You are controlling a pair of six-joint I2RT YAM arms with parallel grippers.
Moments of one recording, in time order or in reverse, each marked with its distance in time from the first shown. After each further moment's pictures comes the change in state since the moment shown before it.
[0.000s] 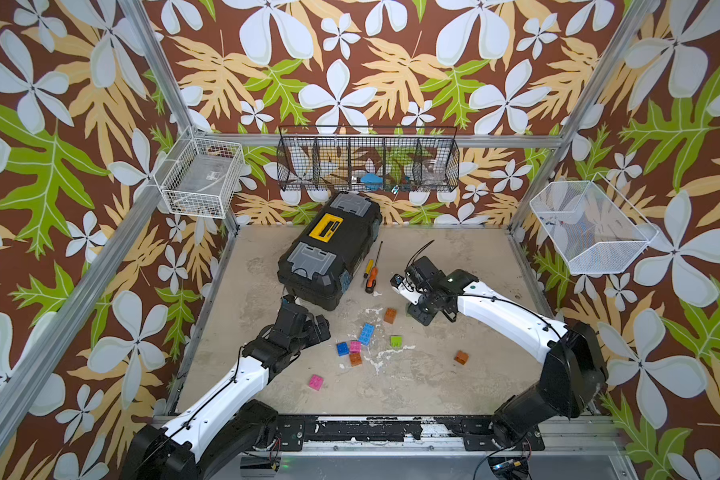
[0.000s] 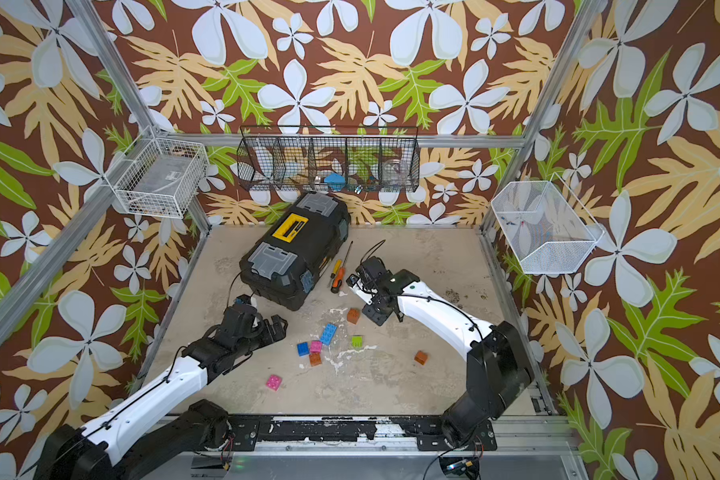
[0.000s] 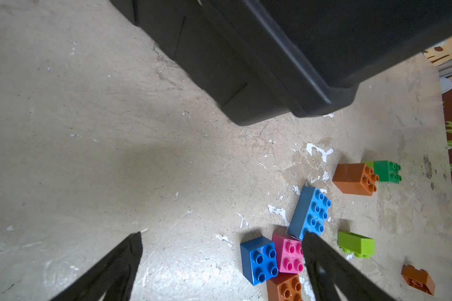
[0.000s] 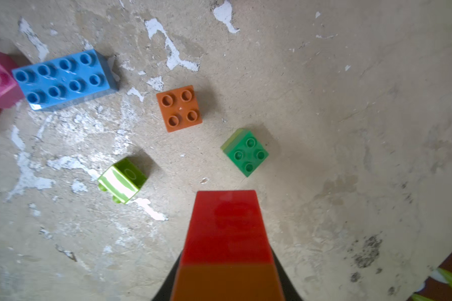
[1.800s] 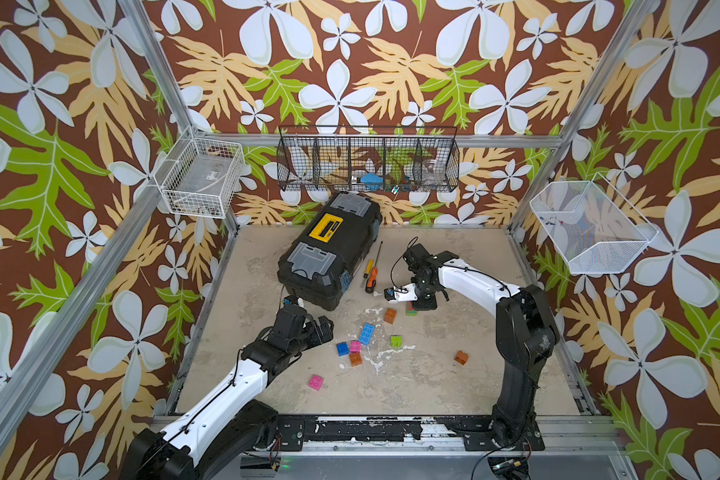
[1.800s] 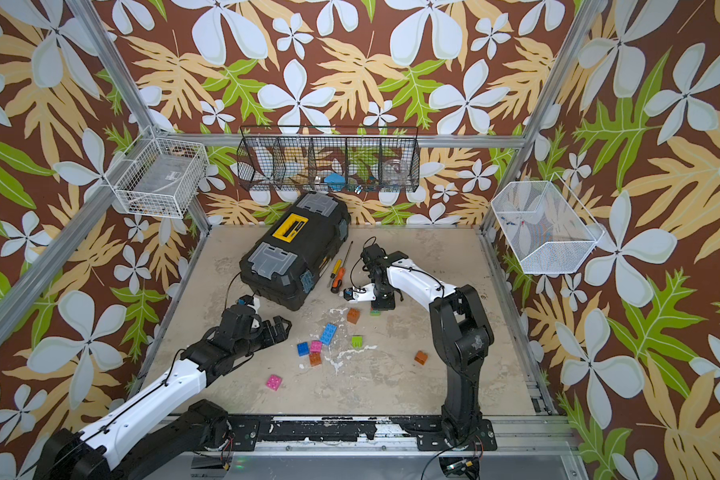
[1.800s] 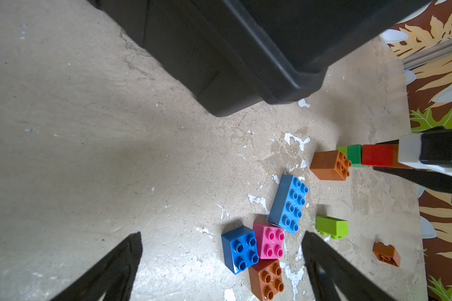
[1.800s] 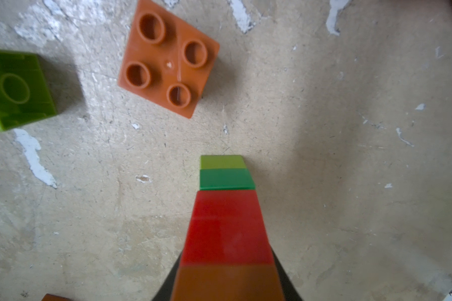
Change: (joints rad) left arm -0.002 -0.023 -0.019 0.037 0.078 -0.003; right arm -0.152 0.316 0.188 -0.039 -0.116 -0.764
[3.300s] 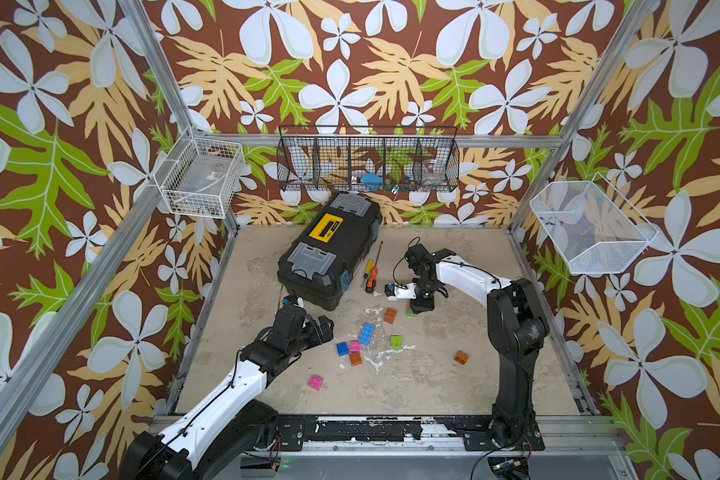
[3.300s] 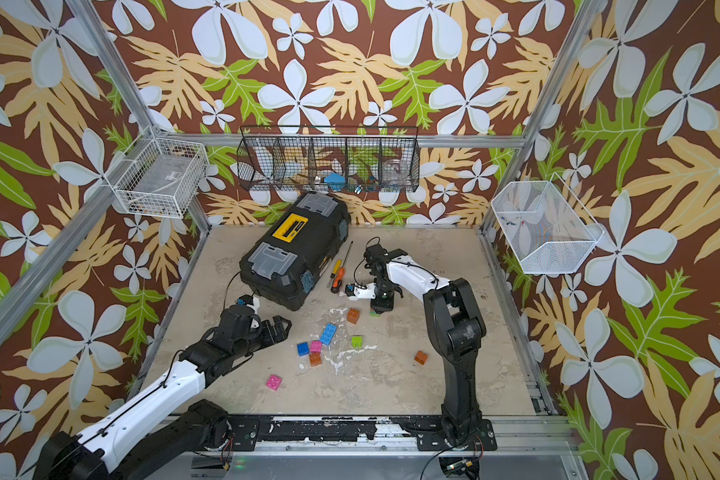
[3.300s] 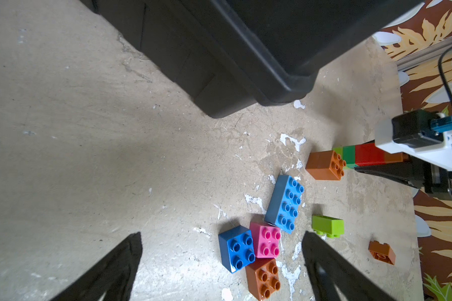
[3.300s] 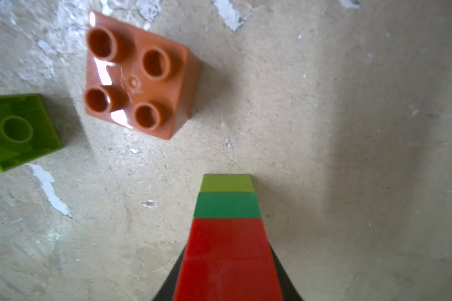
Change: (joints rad) left arm -0.002 -0.015 0.000 0.000 0.004 0.000; right arm -0.018 0.090 0.054 -0.061 -0.108 0.129
